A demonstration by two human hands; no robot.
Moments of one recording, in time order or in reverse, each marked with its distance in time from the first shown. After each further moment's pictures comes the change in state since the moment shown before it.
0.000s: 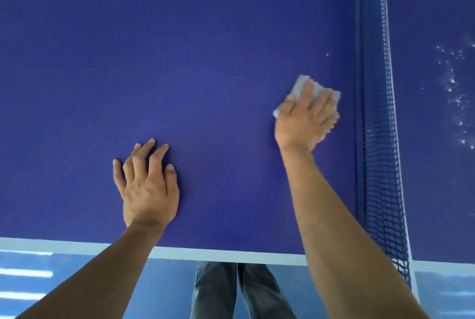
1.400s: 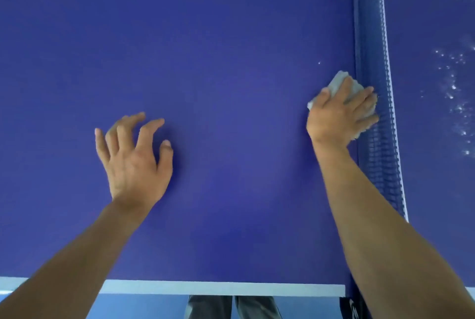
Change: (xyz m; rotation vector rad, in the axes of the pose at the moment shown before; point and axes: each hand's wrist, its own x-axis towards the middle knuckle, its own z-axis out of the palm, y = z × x) left_hand 0.083 0.045 -0.002 -0.034 0.101 0.129; right_hand 0.086 0.050 -0.018 -0.008 0.026 0.142
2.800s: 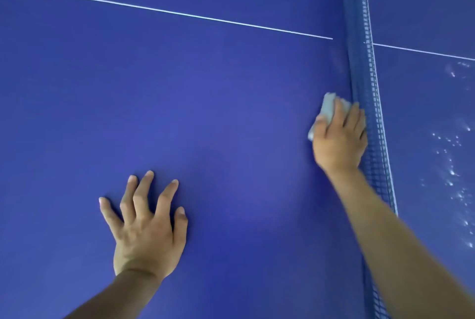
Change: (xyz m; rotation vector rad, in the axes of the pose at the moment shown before) left_hand 0.093 0.029 0.045 0.163 -0.317 -0.015; right_hand 0.136 -0.070 -0.010 -0.068 0.008 -0.221
